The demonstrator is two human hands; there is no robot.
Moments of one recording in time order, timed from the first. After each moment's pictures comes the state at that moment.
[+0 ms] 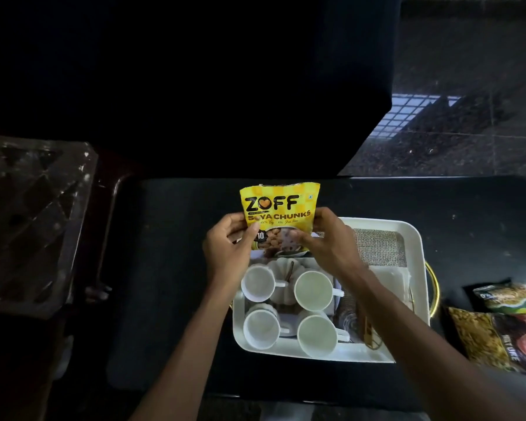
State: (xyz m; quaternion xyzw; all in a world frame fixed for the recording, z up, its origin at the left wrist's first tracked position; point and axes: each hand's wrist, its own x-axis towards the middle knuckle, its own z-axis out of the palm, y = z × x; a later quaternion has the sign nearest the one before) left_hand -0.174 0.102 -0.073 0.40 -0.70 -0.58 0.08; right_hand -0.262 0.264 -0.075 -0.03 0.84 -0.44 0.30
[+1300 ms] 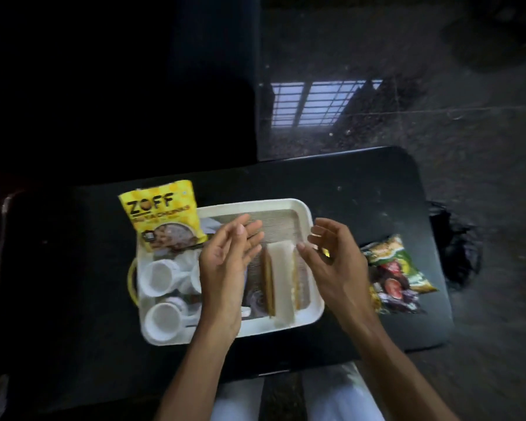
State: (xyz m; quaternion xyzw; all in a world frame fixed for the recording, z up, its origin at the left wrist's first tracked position) left_hand -0.193 0.296 -0.003 0.37 -0.53 -0.76 0.03; right_hand -0.225 0.452 -0.012 0.12 0.81 -0.56 0.16
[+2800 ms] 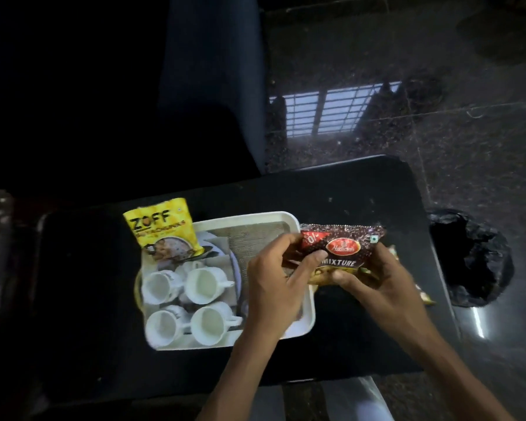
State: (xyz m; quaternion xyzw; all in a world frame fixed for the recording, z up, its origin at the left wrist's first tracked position) left_hand -0.216 0.384 0.012 0.21 -0.79 -0.57 -0.02; right_hand -0.242 0.559 -0.002 0.01 0.75 -0.62 0.21
